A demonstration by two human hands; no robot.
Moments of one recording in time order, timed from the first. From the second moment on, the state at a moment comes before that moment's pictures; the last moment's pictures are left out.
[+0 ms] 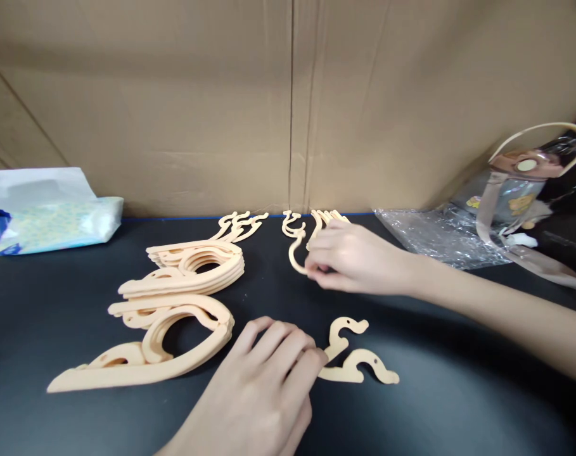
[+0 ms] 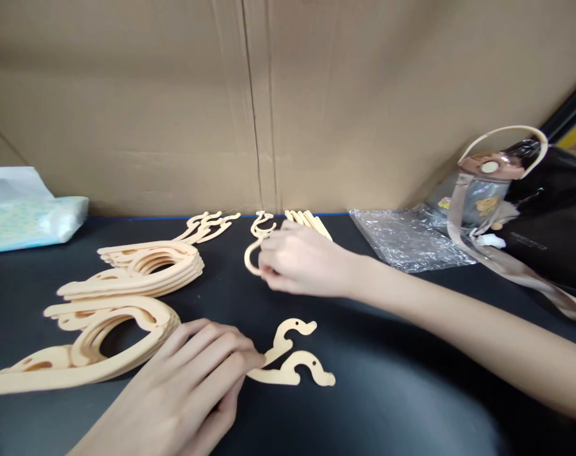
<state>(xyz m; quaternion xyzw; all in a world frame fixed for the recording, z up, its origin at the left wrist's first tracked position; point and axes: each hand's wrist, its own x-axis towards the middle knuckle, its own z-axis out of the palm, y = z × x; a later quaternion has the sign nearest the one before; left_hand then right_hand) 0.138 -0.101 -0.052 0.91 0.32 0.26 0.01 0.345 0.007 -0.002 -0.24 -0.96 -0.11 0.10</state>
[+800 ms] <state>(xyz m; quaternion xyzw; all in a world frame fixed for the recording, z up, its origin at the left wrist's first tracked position) 0.135 -0.094 -0.057 0.91 0.31 0.26 0.03 0.330 0.062 -0.011 -0.60 -0.79 -0.12 0.02</state>
